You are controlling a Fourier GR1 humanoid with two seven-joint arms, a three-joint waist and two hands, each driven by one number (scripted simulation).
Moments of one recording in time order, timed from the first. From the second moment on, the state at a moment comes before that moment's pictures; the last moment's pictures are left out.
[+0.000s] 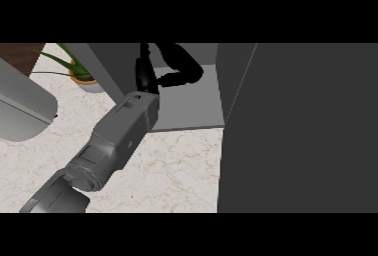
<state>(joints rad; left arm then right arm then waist) -1.16 0.03 -0.31 -0.12 0.69 0.69 -0.51 0.23 -0.10 0.27 -2.50 -0.12 0.19 0.38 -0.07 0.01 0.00</state>
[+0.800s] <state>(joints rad) -1.11 0.01 -0.28 -0.23 0.67 0.50 -0.65 0.27 -0.09 0.28 -2.51 -0.12 0.19 0.37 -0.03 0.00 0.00</state>
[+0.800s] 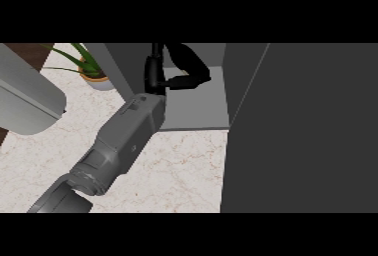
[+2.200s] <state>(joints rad) -0.52 0.09 -0.49 -1.18 0.58 0.55 -0.46 0.26 -0.10 0.31 -2.51 -0.09 0.12 0.39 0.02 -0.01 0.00</state>
